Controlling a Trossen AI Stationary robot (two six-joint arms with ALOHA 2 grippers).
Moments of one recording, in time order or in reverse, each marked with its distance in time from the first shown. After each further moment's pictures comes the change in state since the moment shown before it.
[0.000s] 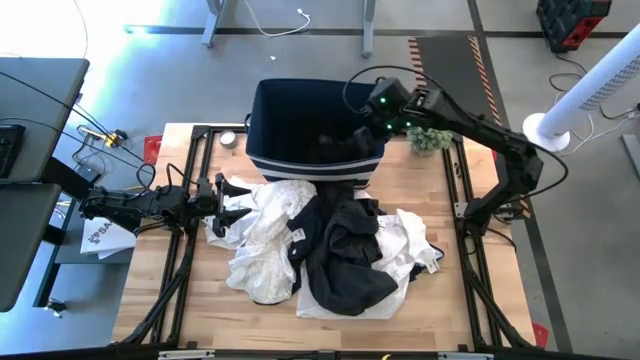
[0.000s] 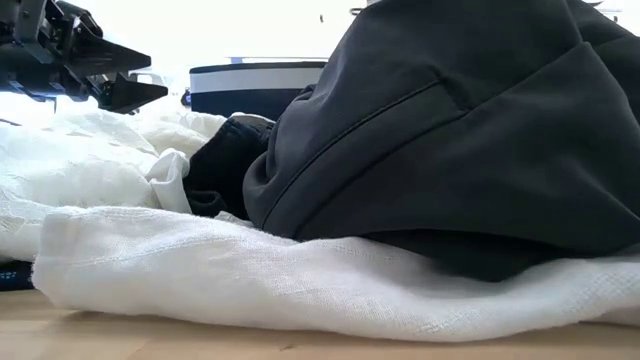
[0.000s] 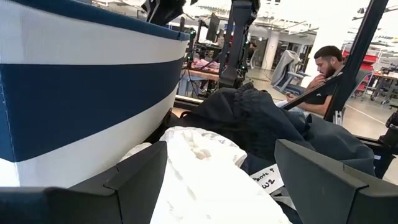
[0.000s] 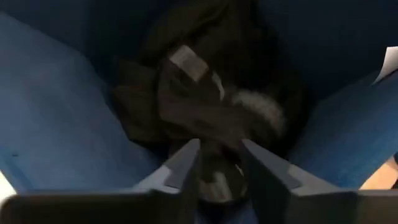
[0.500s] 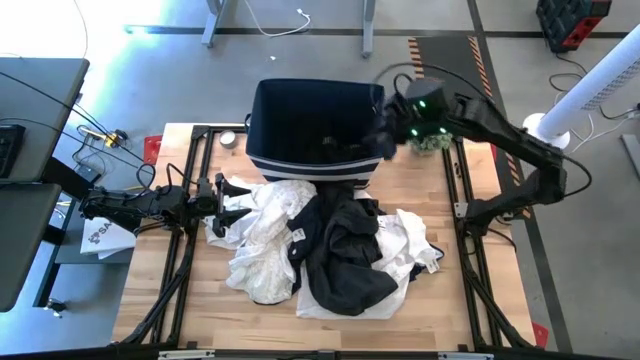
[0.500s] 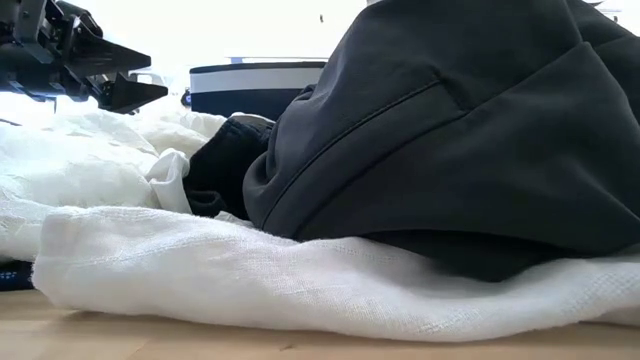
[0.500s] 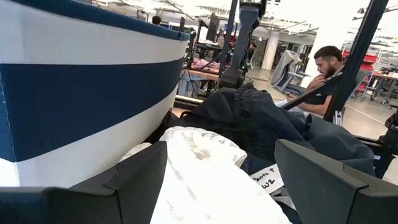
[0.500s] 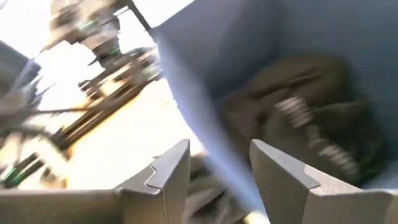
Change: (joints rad) left arm 0.000 0.000 0.000 0.000 0.000 -0.001; right arm 0.147 -0.220 0.000 0.091 -0.165 -0.028
